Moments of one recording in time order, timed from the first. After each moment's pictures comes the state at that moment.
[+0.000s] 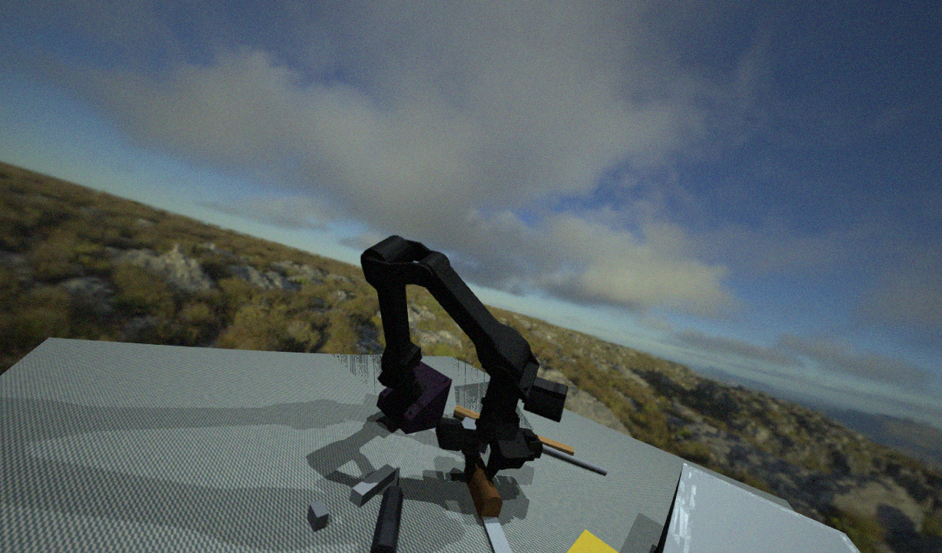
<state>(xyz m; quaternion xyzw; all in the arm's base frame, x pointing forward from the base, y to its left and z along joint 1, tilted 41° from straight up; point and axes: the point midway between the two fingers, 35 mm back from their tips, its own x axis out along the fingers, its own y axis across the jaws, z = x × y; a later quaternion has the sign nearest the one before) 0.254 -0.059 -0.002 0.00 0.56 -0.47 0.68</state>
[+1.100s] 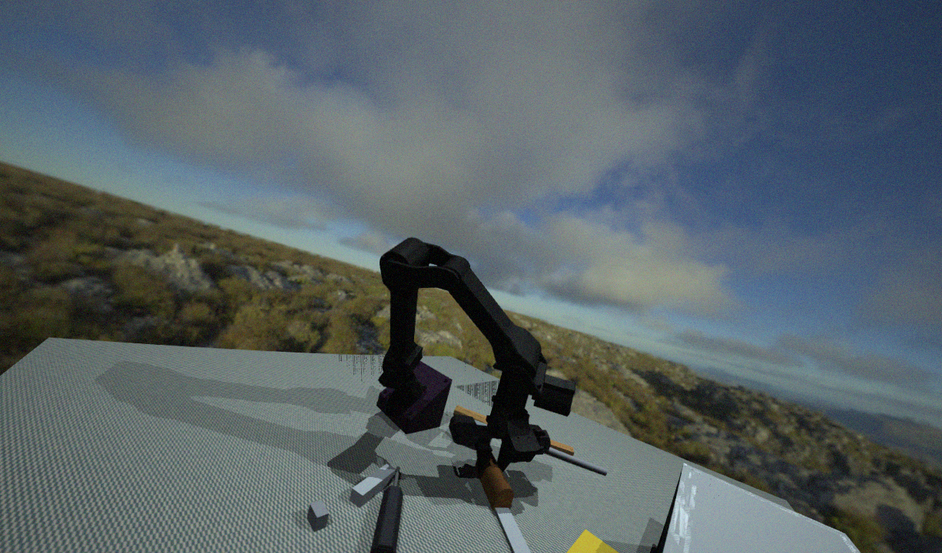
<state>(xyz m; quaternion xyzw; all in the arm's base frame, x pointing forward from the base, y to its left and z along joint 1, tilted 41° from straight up) 0.257 -0.032 -0.024 0.00 0.56 -0.47 0.68</state>
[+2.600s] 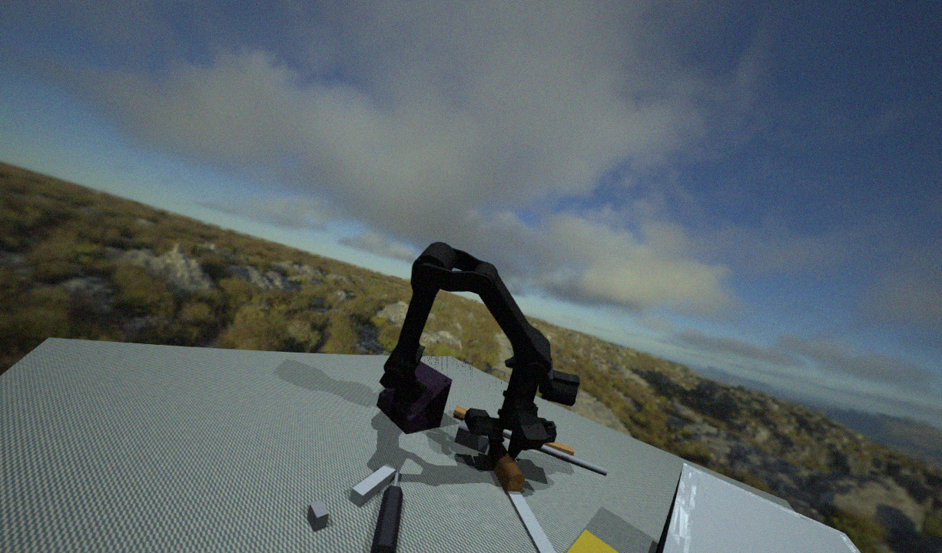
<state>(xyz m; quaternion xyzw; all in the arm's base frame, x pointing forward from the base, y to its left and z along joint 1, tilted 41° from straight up) 0.252 0.011 -0.060 0.00 0.56 -0.47 0.68</state>
